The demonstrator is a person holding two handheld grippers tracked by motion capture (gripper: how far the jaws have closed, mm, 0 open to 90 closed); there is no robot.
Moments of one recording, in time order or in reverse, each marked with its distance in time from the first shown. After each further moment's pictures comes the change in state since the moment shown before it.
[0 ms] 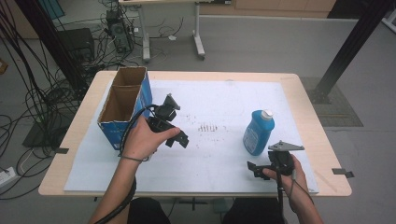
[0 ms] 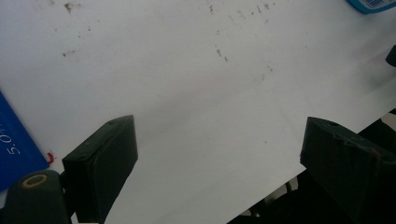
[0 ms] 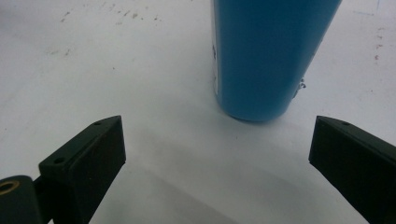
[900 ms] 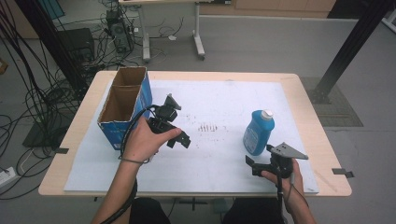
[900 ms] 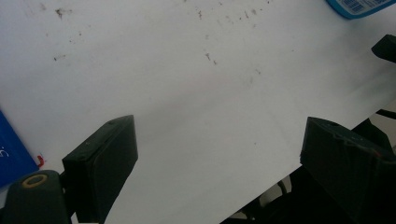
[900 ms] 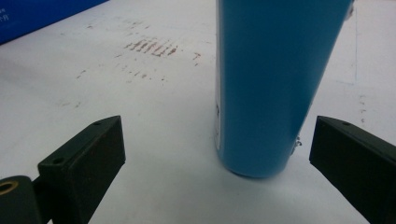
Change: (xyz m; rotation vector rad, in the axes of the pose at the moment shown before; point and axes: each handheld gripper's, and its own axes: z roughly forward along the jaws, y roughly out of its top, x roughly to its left) left arm -0.006 -0.003 -0.005 -0.026 -0.018 0.009; right arm 0.002 -0.009 0.005 -0.278 -0.003 -0.045
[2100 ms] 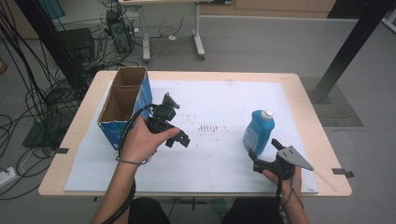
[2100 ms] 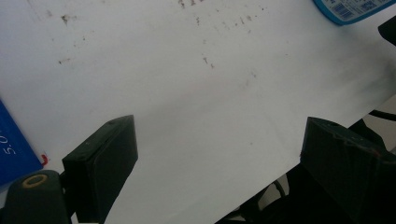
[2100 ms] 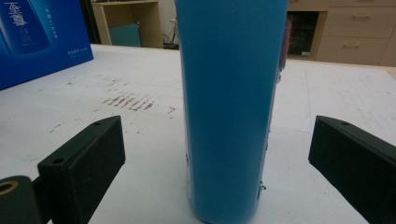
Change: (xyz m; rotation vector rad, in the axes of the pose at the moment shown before) left arm -0.001 -0.002 -0.009 -0.024 -0.002 -0.001; right arm -0.001 -0.008 -0.001 -0.255 -0.106 -0.007
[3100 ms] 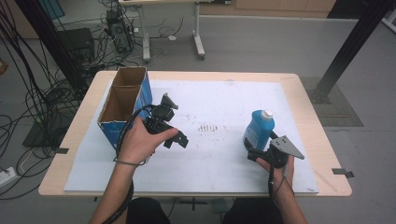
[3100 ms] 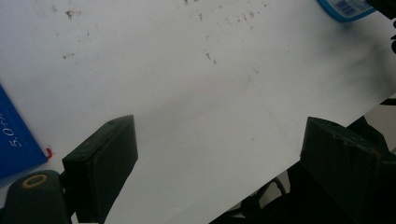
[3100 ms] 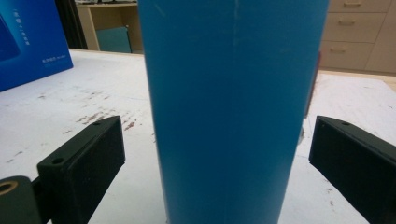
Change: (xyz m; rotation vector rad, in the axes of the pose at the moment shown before) left arm 0.002 -0.004 -0.003 0.006 0.004 0.000; right arm -0.001 0.008 0.035 -0.011 -0.045 -0.005
